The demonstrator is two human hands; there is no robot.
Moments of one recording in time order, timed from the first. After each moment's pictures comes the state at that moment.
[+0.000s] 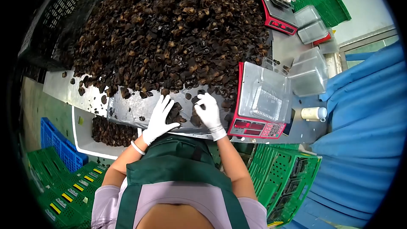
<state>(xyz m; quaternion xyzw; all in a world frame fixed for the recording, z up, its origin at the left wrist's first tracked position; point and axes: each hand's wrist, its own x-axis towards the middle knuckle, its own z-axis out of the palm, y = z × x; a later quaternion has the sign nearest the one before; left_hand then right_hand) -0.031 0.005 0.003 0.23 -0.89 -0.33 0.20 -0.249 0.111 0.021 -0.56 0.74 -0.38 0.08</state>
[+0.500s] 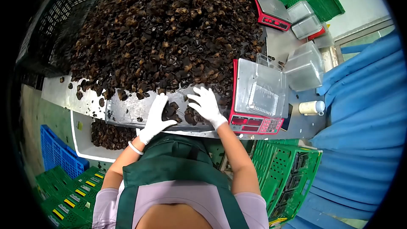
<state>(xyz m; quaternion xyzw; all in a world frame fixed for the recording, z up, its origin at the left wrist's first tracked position) -0.033 0.000 -0.002 0.26 -0.86 -0.38 0.20 -0.277 0.103 0.002 -0.65 0.73 -0.19 0.10</state>
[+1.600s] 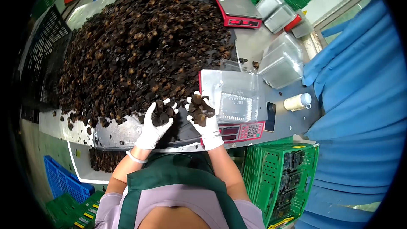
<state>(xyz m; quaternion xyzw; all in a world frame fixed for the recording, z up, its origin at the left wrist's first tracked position) -0.165 0.022 0.082 0.21 -0.05 -0.96 0.17 -0.322 0.146 0.100 0.04 0.17 -0.81 0.56</state>
